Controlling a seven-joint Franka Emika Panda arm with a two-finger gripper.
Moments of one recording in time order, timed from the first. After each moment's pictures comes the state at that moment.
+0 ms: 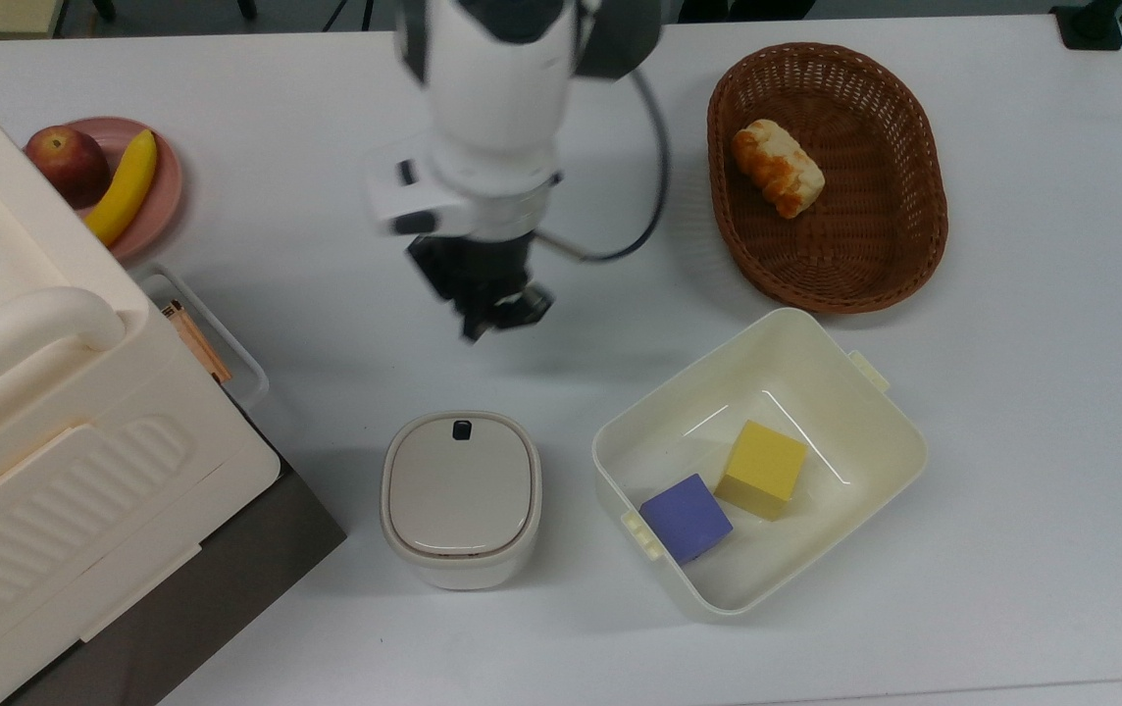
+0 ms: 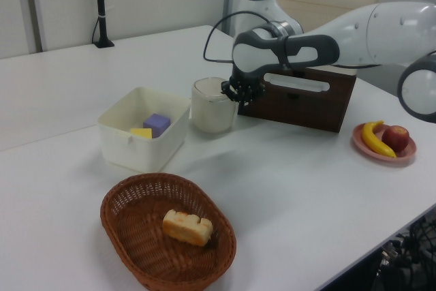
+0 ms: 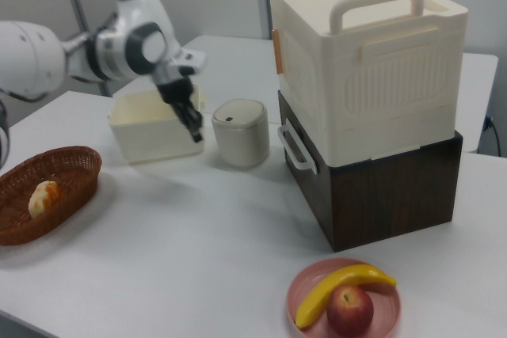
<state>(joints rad) -0.01 0.40 0.13 -1.54 -0.23 2.03 0.66</state>
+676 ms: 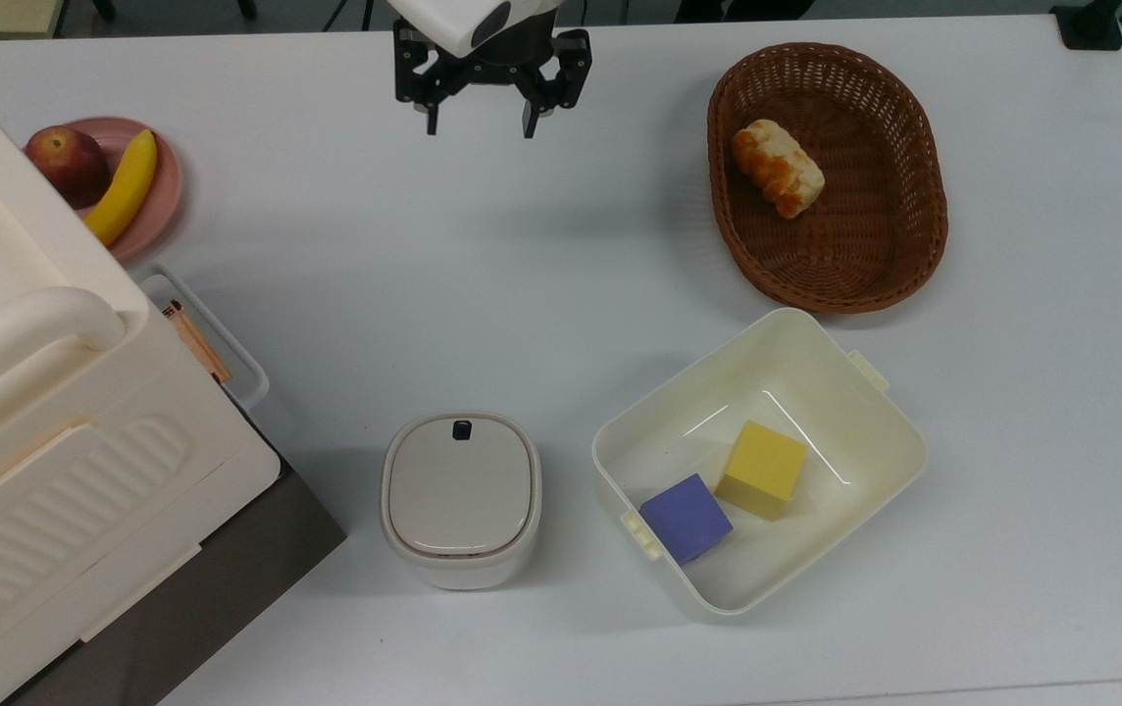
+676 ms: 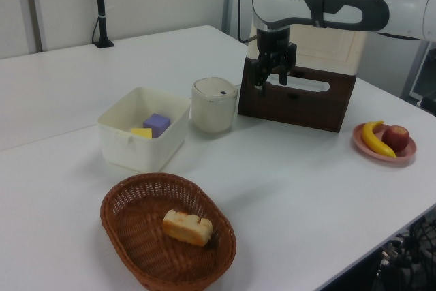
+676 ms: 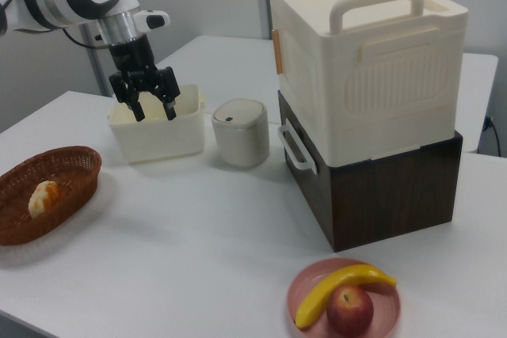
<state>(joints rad) -0.01 0.15 0.16 -1.56 -0.21 1.64 0.05</state>
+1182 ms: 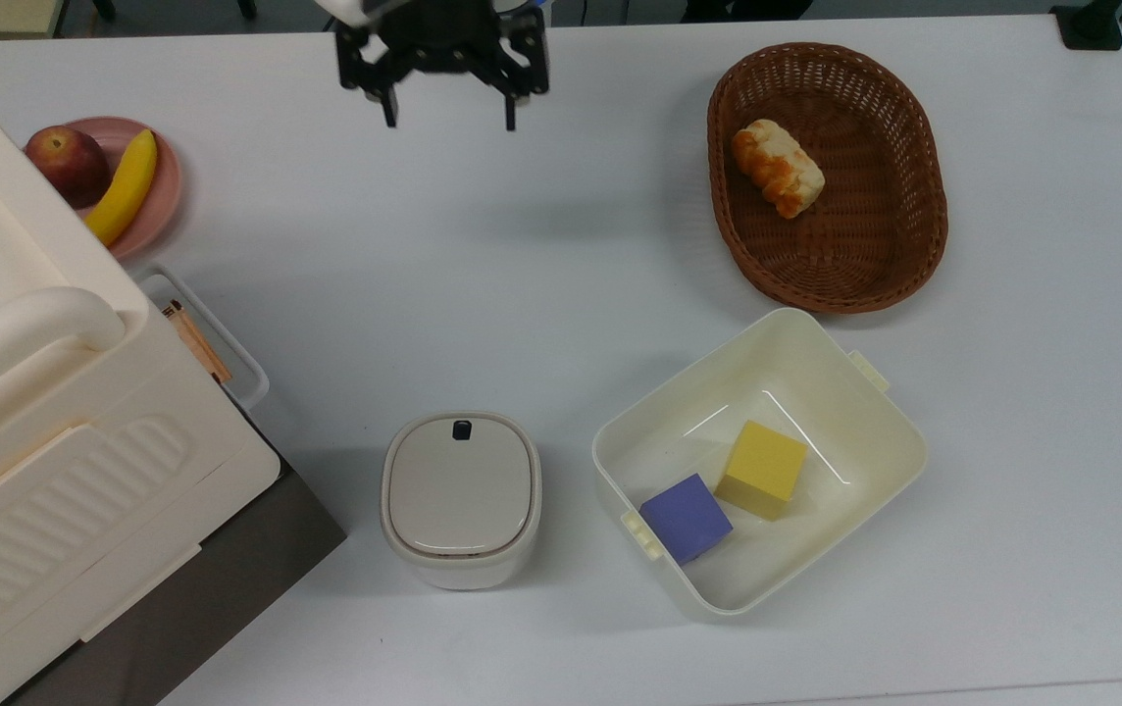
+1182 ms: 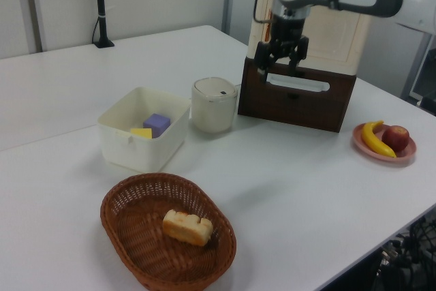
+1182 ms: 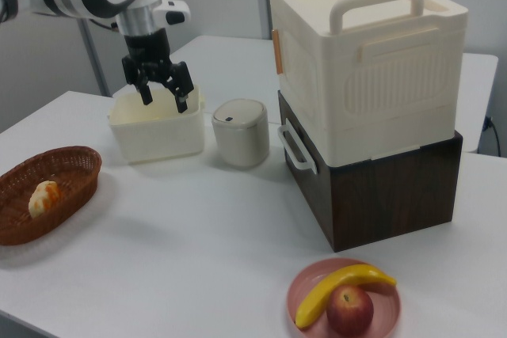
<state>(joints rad) -0.01 0.10 0.03 -1.56 -0.01 1.70 0.04</state>
